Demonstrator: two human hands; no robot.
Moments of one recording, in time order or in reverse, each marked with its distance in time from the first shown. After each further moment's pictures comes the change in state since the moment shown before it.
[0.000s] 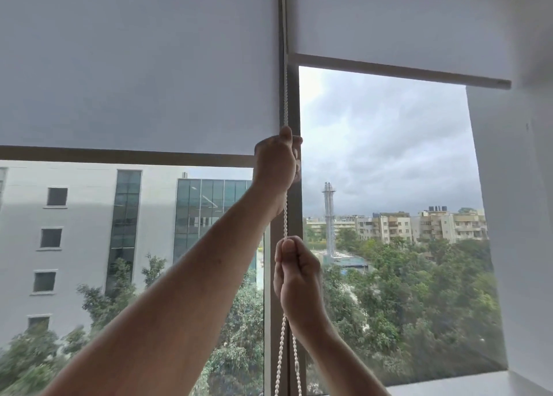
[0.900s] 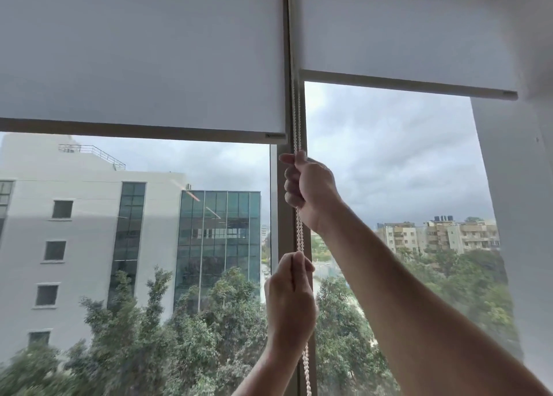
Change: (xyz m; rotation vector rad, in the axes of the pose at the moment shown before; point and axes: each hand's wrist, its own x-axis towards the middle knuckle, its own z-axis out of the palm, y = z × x) left_hand -0.103 -0.118 -0.024 0.244 0.144 0.191; right_hand 0.133 -0.094 0.013 0.259 -0.033 0.283
